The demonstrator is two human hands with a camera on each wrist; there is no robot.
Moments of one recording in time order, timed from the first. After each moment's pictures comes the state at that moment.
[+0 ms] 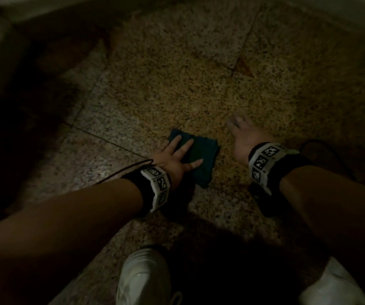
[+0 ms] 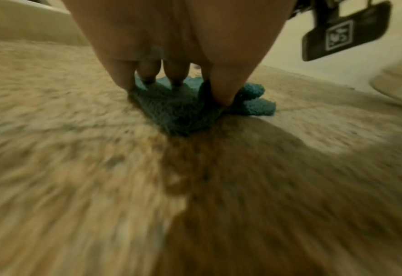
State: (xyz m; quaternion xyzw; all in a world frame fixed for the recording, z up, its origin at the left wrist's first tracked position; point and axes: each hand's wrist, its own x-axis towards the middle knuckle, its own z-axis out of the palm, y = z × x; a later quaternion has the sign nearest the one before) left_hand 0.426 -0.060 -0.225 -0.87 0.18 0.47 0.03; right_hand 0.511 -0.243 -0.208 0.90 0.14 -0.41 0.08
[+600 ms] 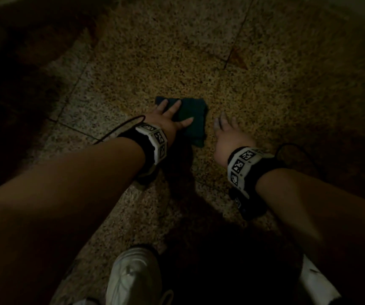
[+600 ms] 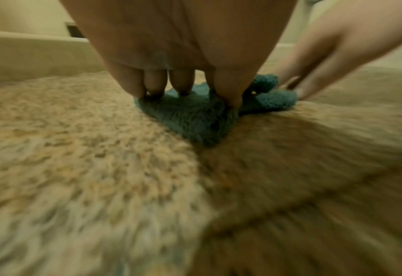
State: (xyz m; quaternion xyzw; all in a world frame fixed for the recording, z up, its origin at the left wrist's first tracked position) left_hand 0.494 -0.058 -0.217 -0.89 0.08 0.44 0.07; right_hand 0.500 -0.222 -0.216 0.88 0.11 -0.45 0.11
